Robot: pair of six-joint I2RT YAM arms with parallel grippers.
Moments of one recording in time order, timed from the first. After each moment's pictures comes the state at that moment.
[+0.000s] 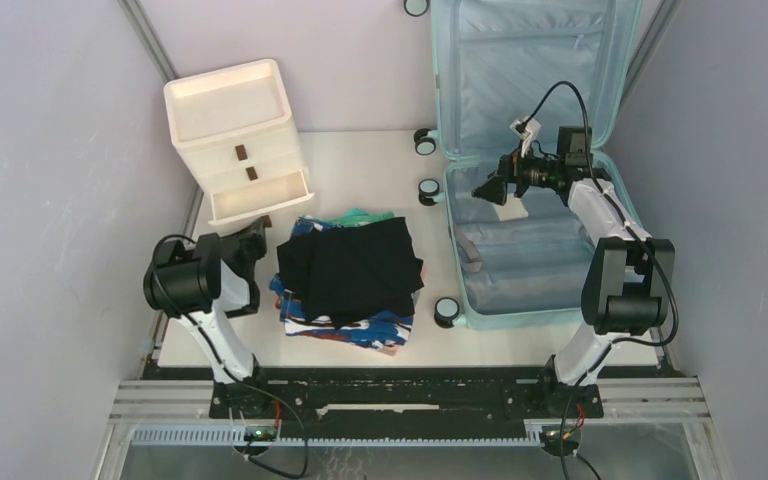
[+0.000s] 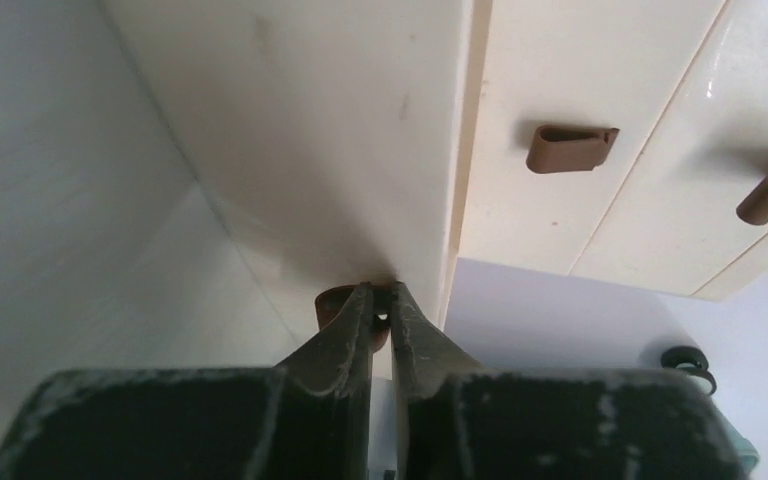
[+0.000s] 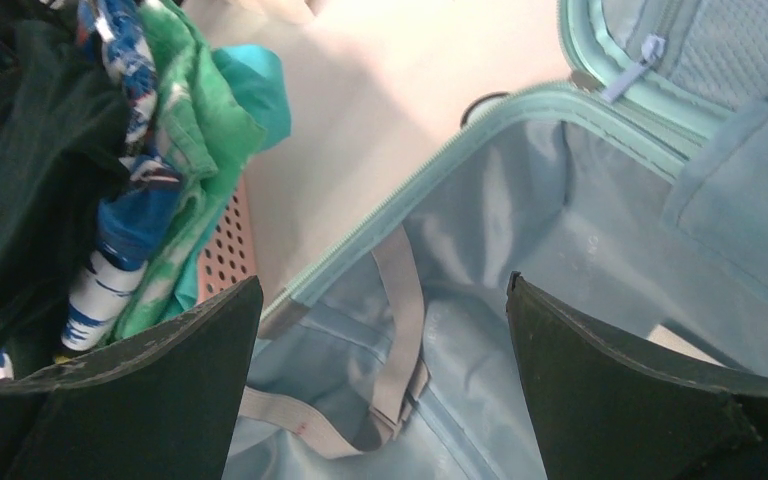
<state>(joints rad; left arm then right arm) 0.18 1.90 0.41 1.27 -0.03 -1.55 -0.07 1.71 1.32 -0.29 -1.07 -0.21</state>
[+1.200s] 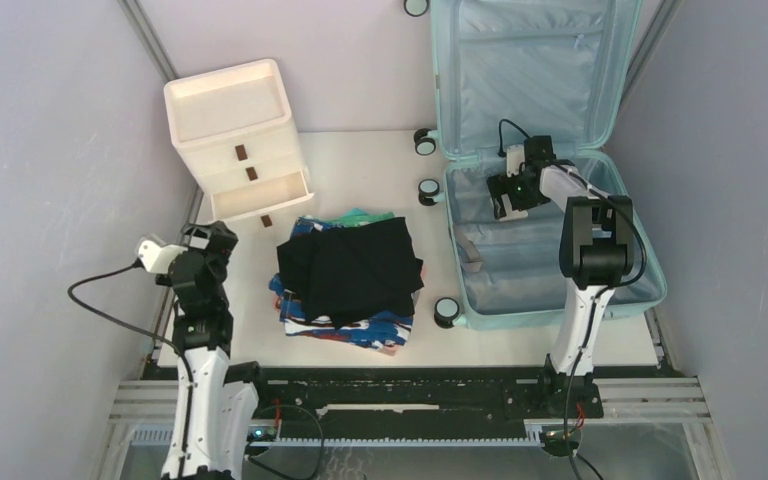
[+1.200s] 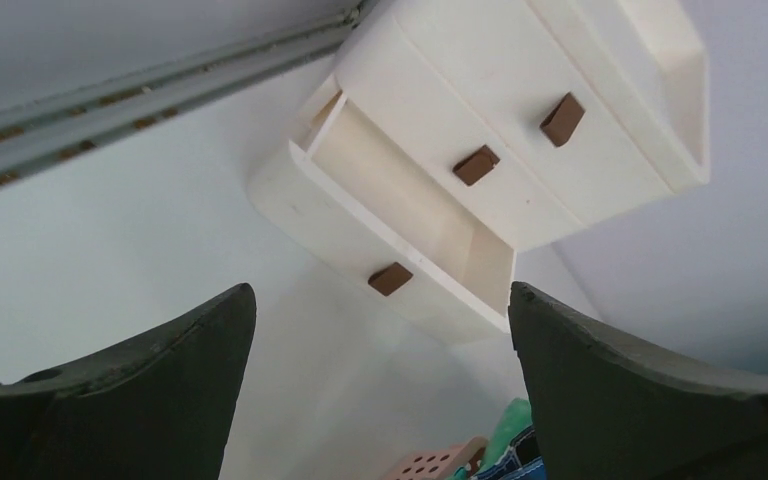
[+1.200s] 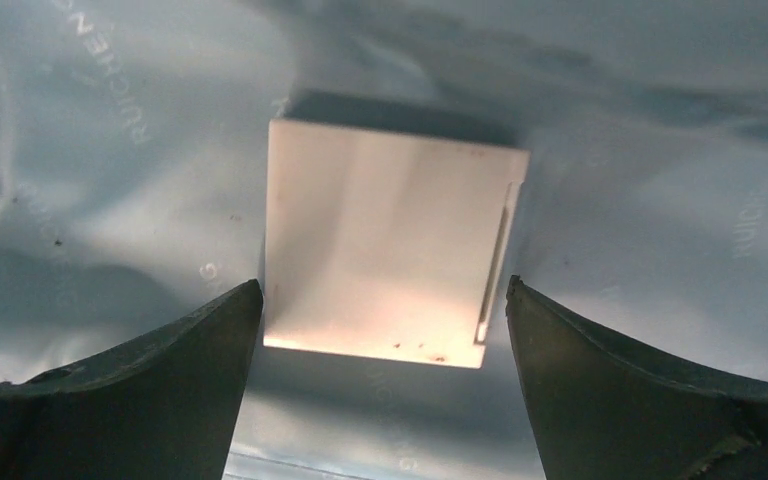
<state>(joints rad) 0.19 0.61 0.44 -0.04 -0.31 -0.78 0.00 2.08 1.52 -0.55 -0.17 -0.30</state>
